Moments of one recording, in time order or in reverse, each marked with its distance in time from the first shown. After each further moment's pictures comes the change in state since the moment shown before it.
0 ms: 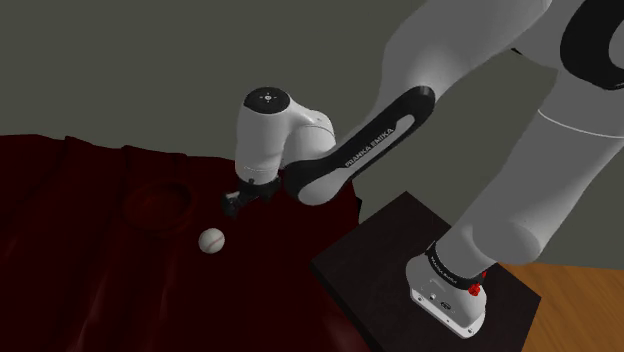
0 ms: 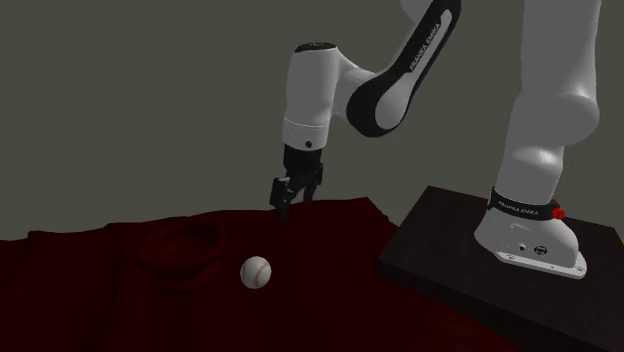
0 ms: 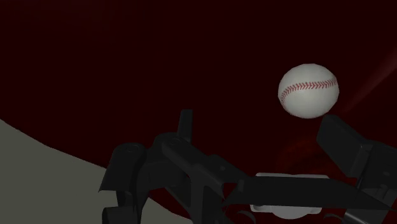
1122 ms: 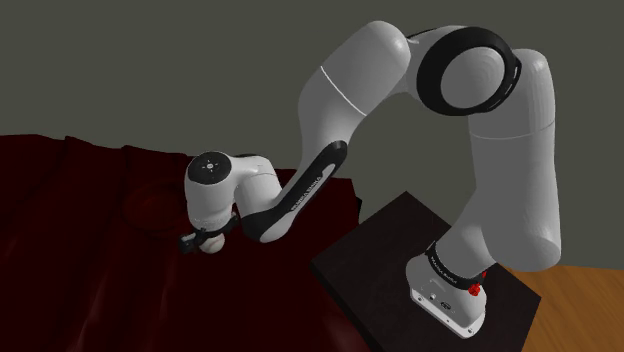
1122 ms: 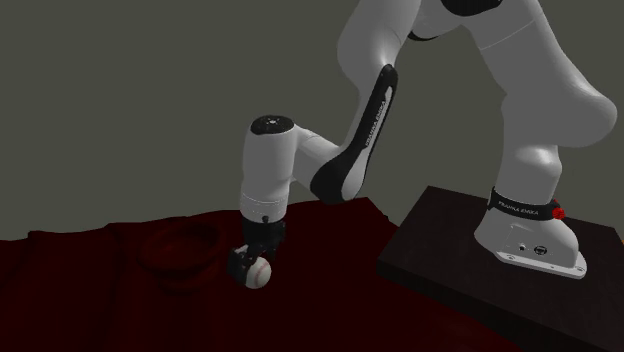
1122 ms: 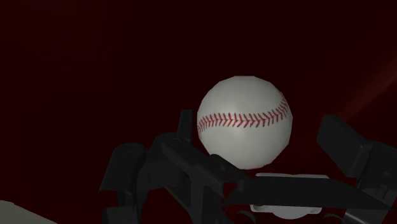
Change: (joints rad) arm 0.284 0.467 -0.195 0.368 -0.369 0.056 0.314
